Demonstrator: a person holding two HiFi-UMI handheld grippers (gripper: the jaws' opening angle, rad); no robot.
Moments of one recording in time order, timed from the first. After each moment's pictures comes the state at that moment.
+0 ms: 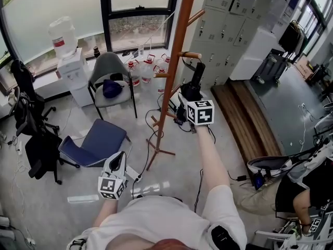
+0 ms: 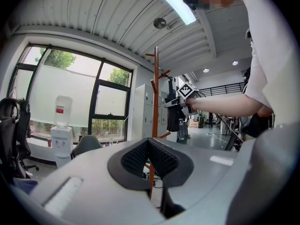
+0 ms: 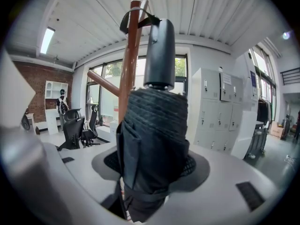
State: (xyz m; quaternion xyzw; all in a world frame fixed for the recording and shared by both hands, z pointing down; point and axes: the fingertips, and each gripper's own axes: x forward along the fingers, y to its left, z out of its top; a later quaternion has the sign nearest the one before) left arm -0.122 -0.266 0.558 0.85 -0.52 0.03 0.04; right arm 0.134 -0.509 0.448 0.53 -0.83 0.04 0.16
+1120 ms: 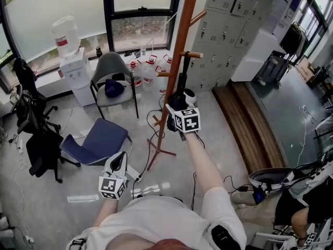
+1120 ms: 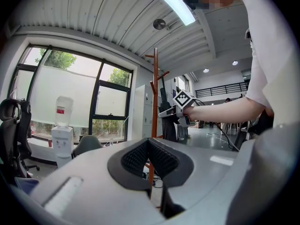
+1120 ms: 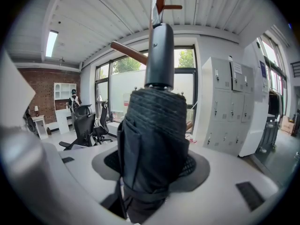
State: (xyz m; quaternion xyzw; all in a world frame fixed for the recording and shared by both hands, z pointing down) left arm -0.124 -0.252 0.558 0.85 -0.52 0.03 0.04; right arm 0.076 -0.484 0.510 0.48 -0.86 0.07 0.18
